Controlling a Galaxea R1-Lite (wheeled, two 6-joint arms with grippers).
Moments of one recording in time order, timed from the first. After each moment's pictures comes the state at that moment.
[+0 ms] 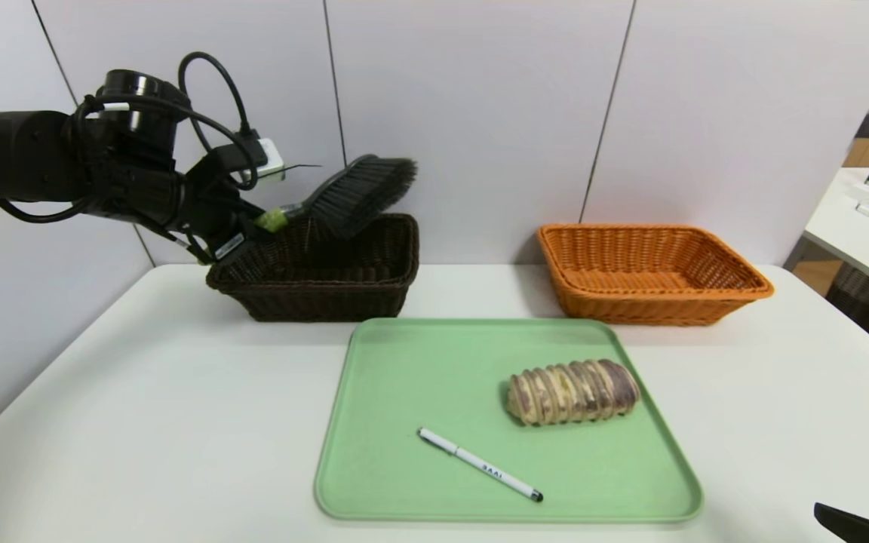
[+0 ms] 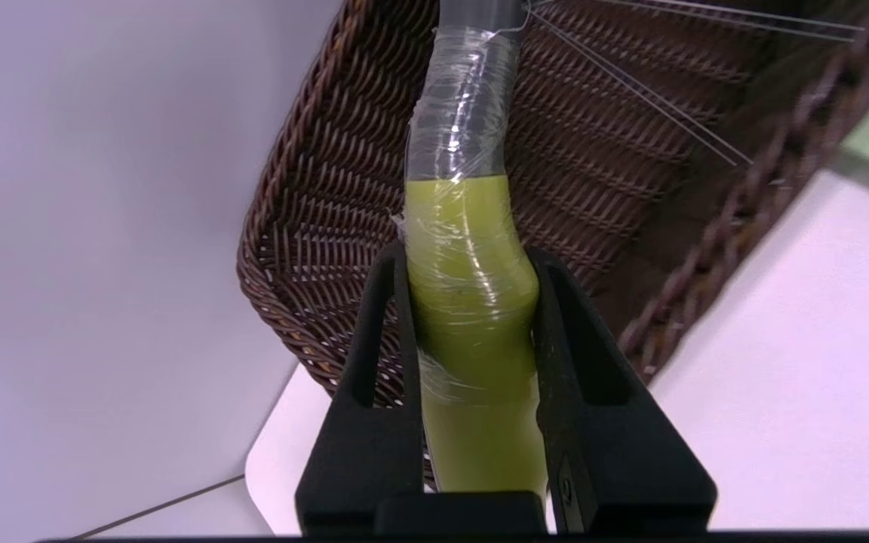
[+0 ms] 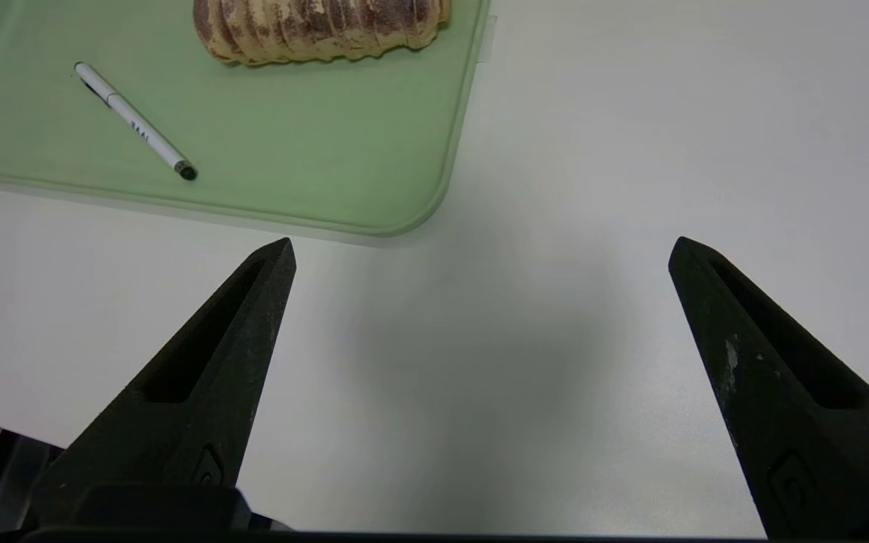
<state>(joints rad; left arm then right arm) -0.09 1.92 -1.67 0.33 -0.26 0.93 0.04 0.77 -0.44 0.23 0.25 0.07</state>
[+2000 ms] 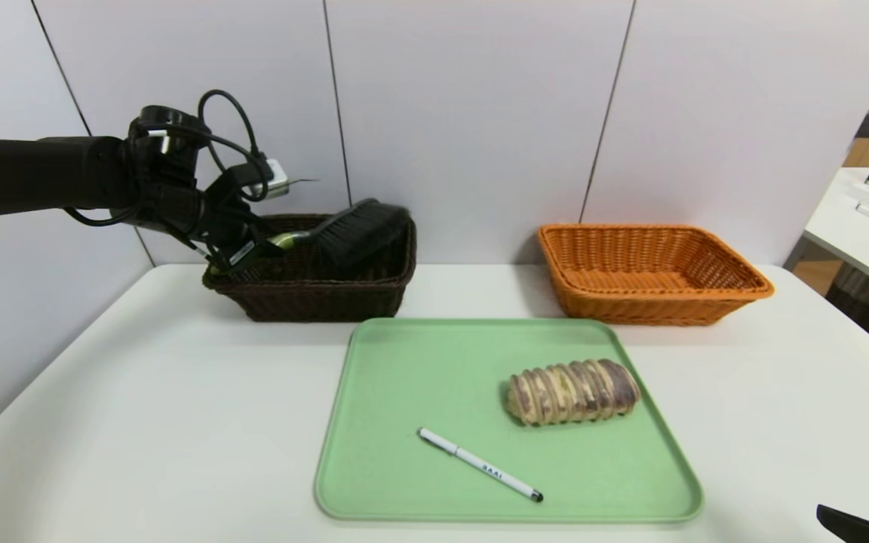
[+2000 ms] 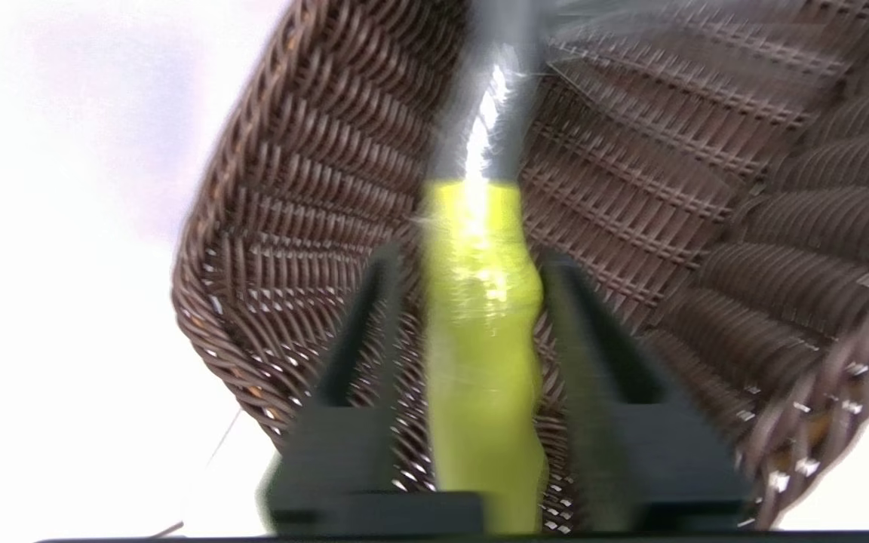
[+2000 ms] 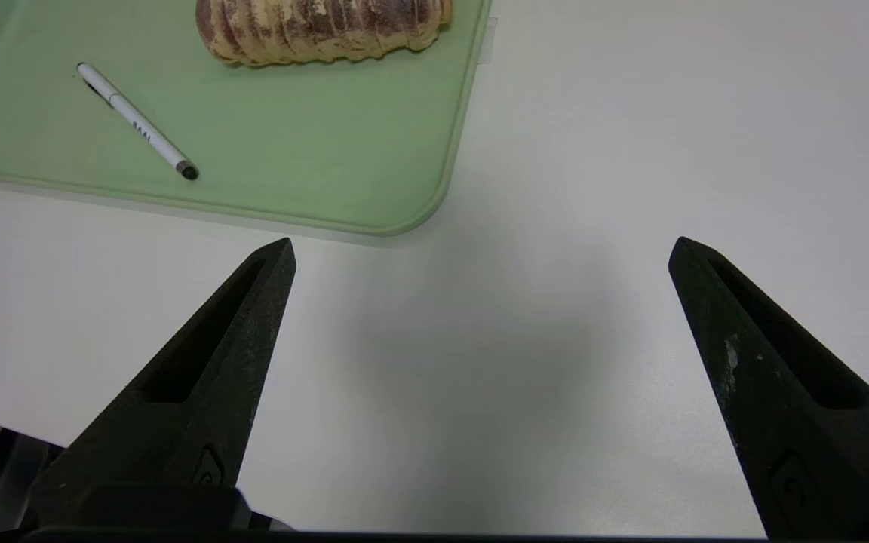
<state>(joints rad) -0.04 2.10 -1.84 0.39 -0.34 0.91 0.04 0.76 -0.43 0.23 0.25 0.07</state>
